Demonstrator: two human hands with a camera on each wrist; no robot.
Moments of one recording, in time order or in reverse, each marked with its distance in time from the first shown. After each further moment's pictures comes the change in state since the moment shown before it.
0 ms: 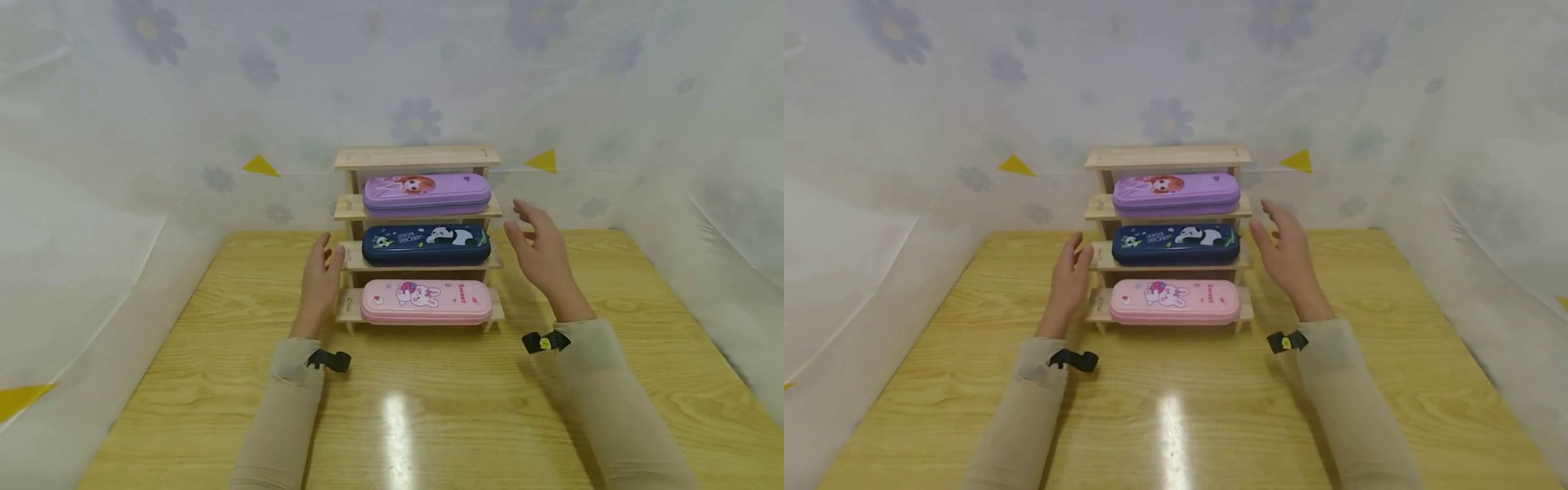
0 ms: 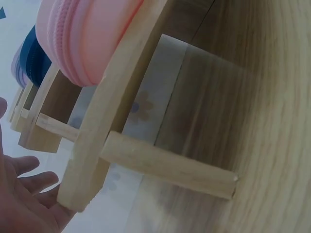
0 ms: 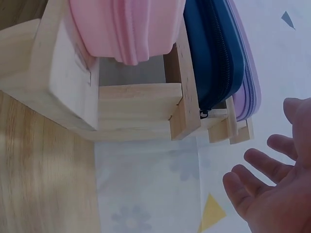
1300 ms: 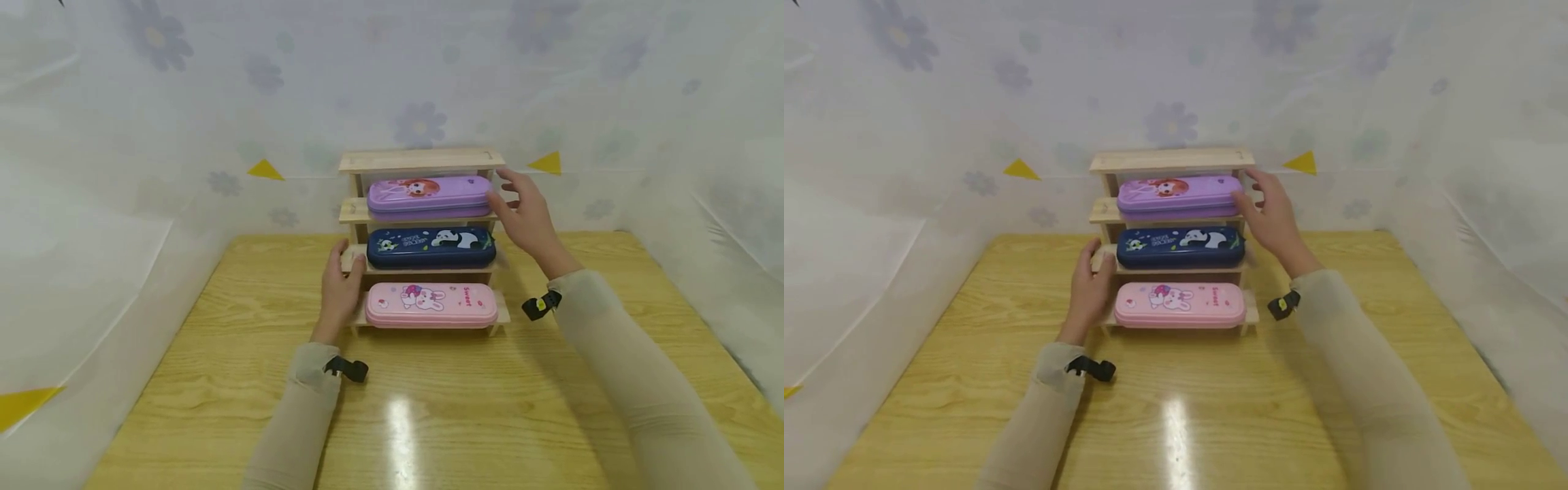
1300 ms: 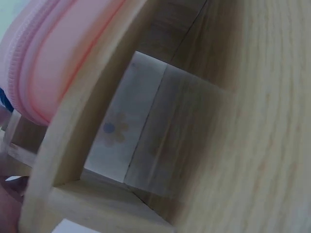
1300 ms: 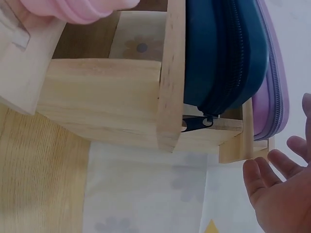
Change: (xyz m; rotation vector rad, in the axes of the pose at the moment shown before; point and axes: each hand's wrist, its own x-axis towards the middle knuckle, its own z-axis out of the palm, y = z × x) left_hand -0.002 -0.005 0.027 -0.071 0.063 -0.002; right_hand 0.065 -0.011 0.017 -0.003 -0.082 0.014
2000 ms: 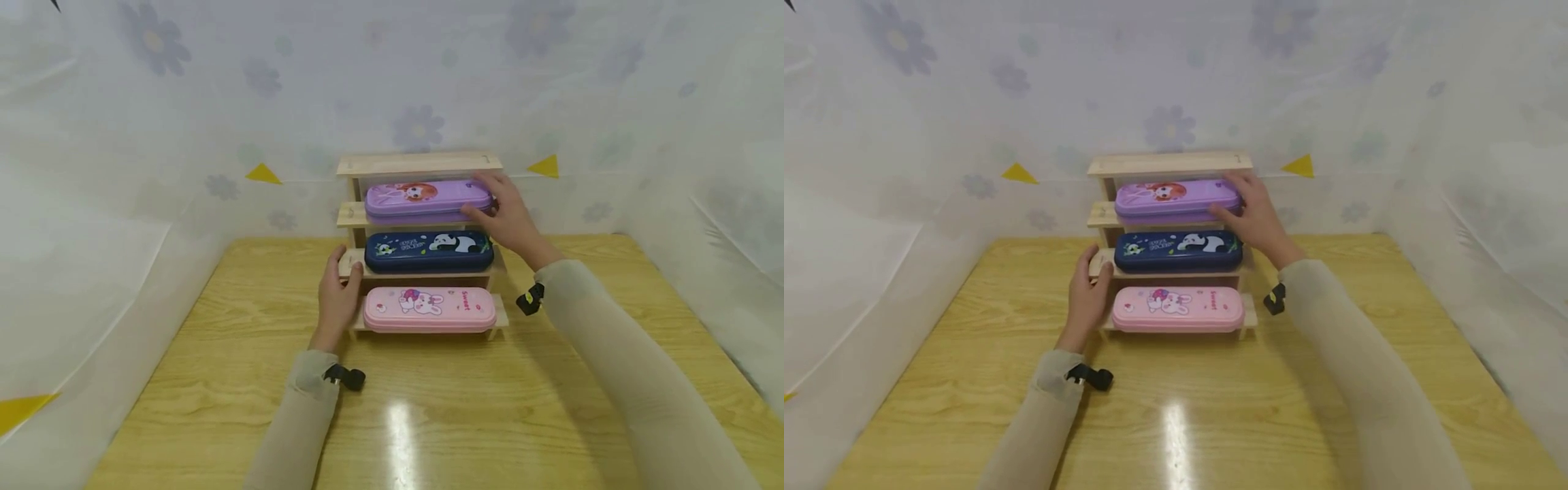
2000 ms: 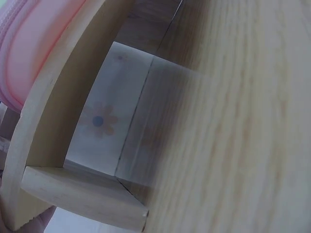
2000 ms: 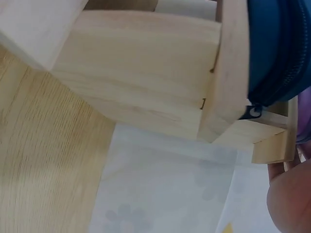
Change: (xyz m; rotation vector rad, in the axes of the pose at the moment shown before) left_hand -0.005 -0.008 0.003 0.044 0.029 0.037; right_hand 0.019 0.011 0.016 -0.002 -0.117 -0.119
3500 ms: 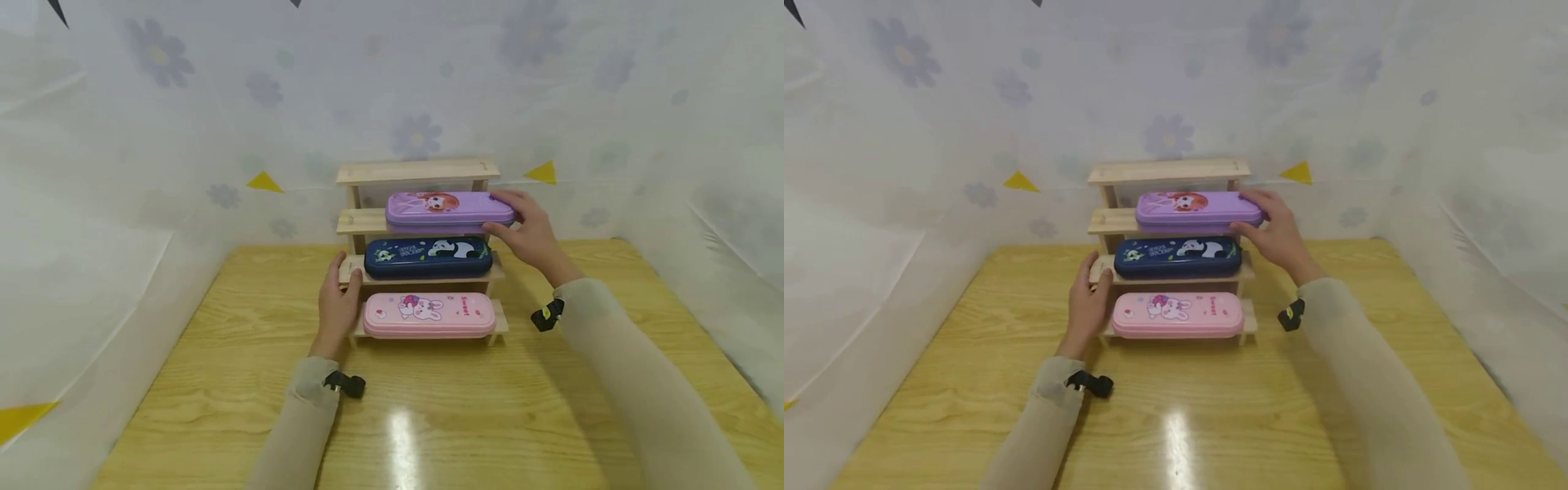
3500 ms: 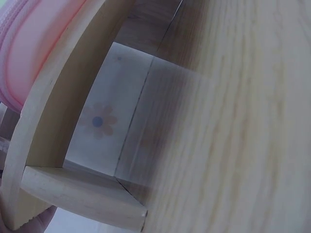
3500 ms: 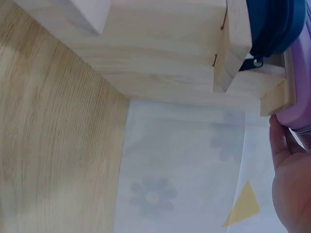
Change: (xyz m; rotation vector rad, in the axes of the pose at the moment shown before) left_hand 0.002 -0.001 0.001 0.003 0.006 0.001; right_hand -0.027 0.021 -0.017 0.062 0.072 0.025
